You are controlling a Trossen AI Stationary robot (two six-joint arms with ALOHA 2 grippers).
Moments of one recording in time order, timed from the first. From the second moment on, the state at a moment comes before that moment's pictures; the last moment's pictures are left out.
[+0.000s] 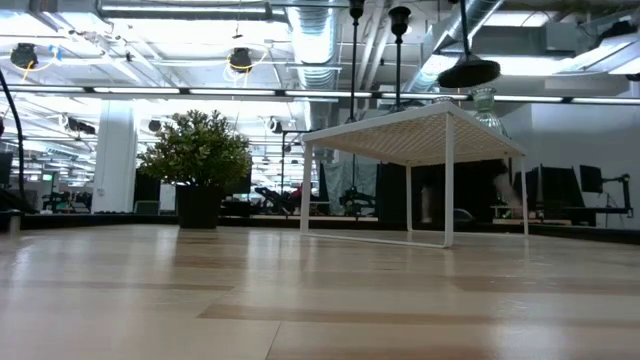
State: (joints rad) left arm -0.44 0.88 1.06 -0.09 -0.74 0.07; right arm 0.40 1.58 1.78 -1.56 0.76 1.13
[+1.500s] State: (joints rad) left arm -0.44 0.88 1.06 -0.09 -0.74 0.07; right arm 0.28 1.54 1.58 -1.22 0.67 0.82
